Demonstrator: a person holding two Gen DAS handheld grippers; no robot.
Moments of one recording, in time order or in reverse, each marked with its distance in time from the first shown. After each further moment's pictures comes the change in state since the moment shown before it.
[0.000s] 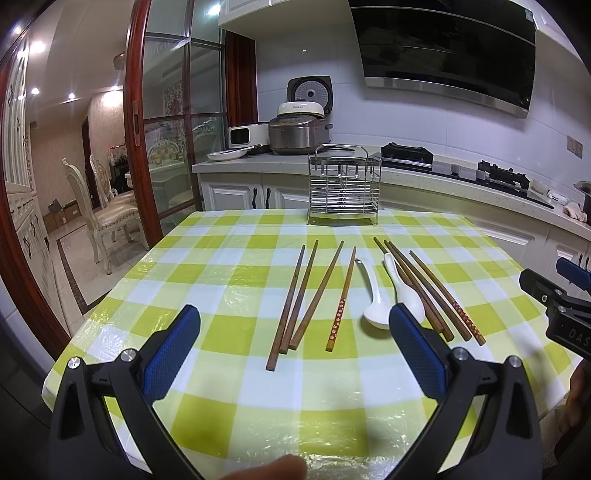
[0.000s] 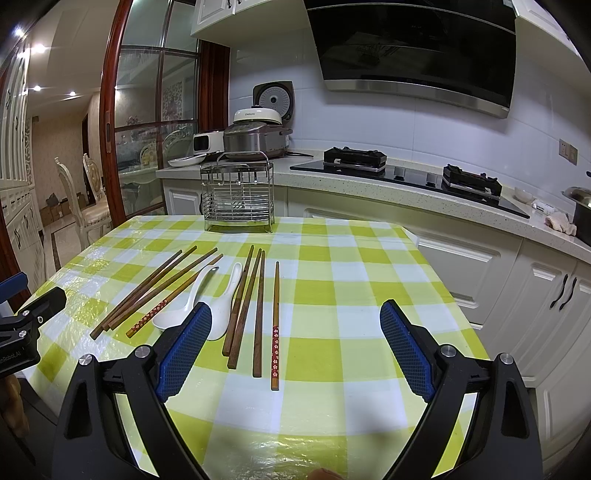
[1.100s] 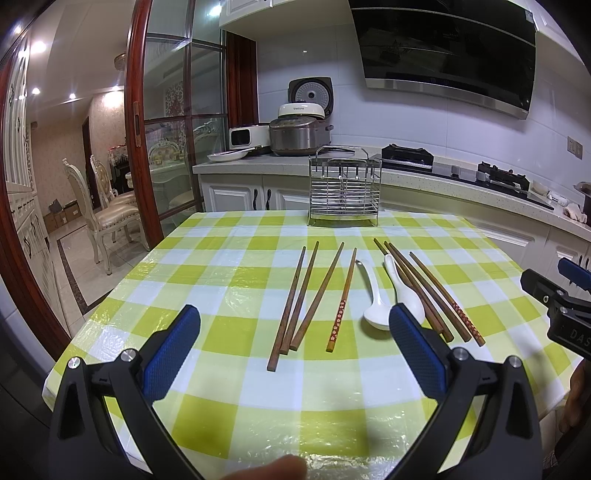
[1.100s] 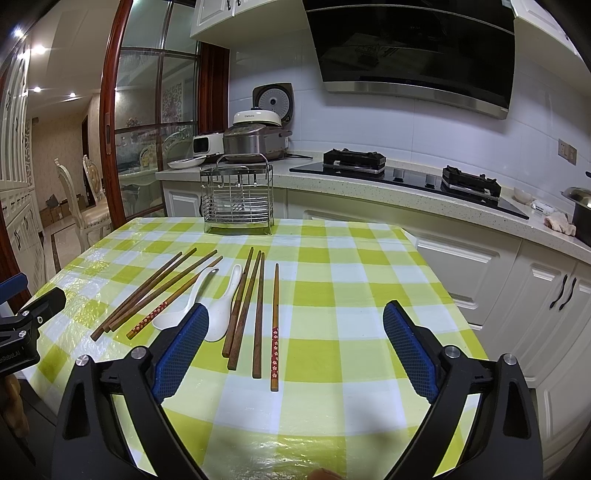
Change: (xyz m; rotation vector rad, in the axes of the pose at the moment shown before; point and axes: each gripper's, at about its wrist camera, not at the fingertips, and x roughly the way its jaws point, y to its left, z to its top) left arm -0.001 -0.001 0.000 -0.001 -0.002 -0.001; right arm -0.003 0.000 -0.001 0.001 -0.004 0.002
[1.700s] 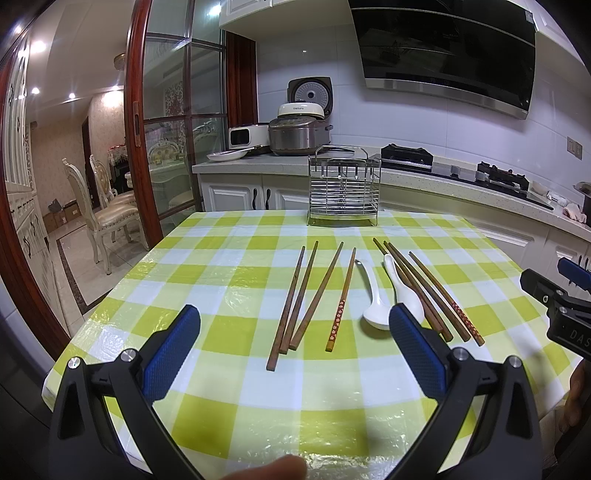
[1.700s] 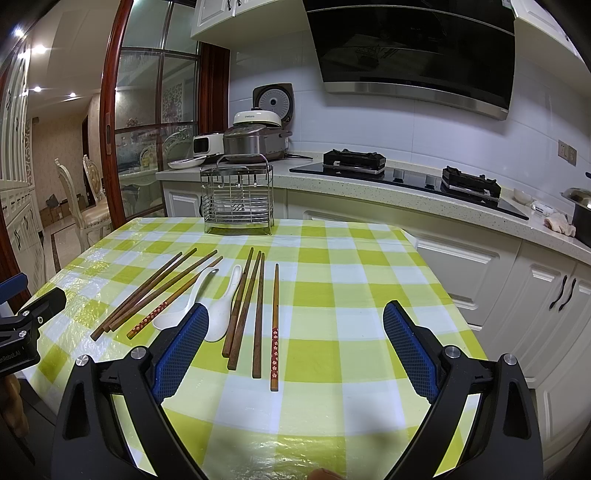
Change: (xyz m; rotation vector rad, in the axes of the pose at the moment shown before) left arm 0.000 0.000 0.000 0.000 -0.001 0.000; right arm -0.001 -0.004 0.003 0.000 -0.001 -0.001
